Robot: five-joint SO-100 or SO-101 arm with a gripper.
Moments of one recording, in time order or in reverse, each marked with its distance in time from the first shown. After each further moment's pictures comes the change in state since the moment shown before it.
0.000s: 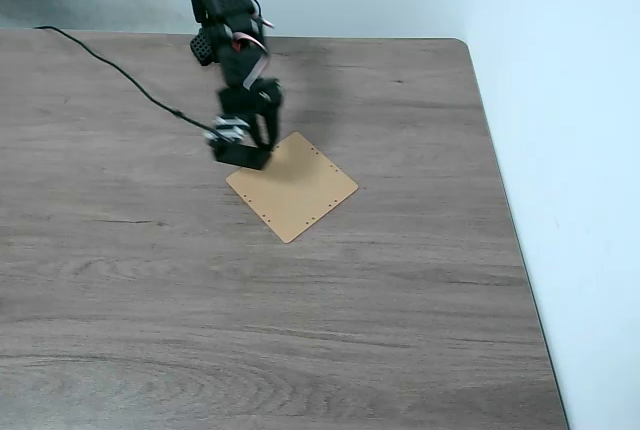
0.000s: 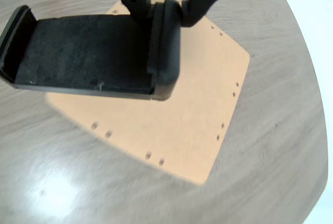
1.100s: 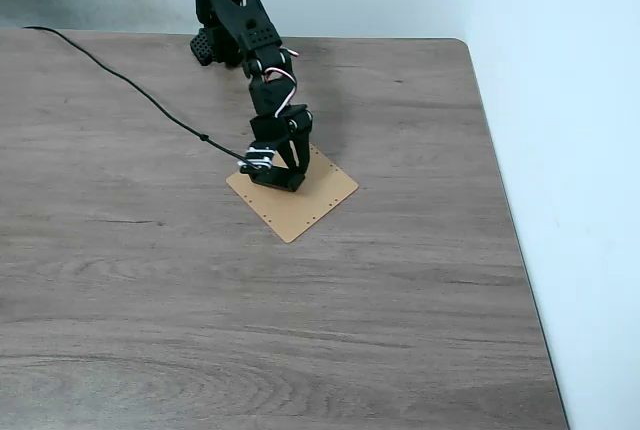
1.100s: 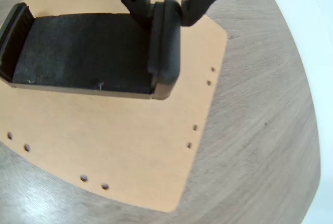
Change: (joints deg) arm -5.7 -16.8 -6.2 -14.3 10.5
